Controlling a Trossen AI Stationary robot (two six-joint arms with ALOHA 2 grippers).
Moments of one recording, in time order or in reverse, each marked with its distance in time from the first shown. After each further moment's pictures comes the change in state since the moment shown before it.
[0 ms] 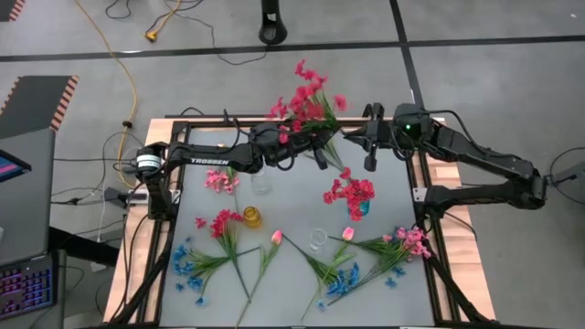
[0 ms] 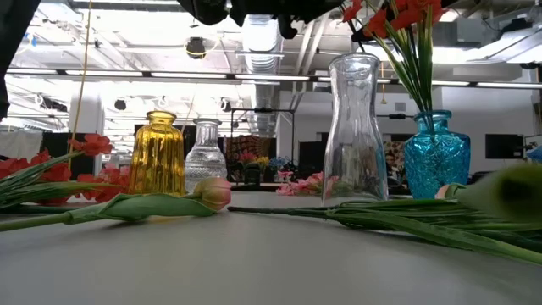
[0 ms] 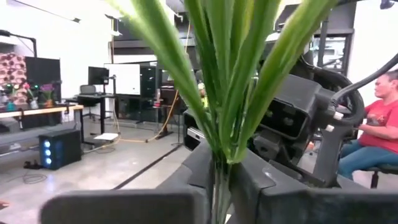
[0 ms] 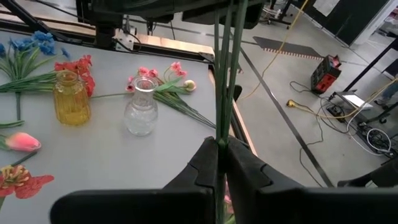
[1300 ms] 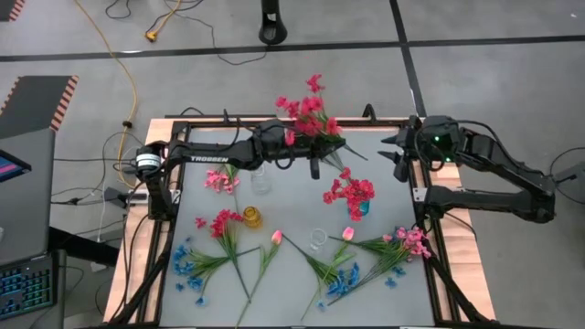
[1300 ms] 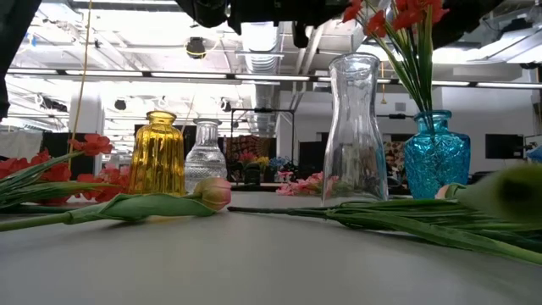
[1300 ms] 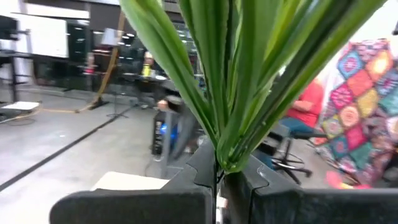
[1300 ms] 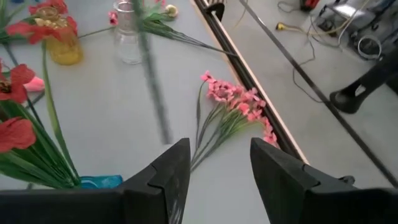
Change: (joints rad) left arm 0.021 -0.002 -0.001 -0.121 0.313 -0.139; right arm -0.001 -0.264 0.000 -0.497 0.161 0.171
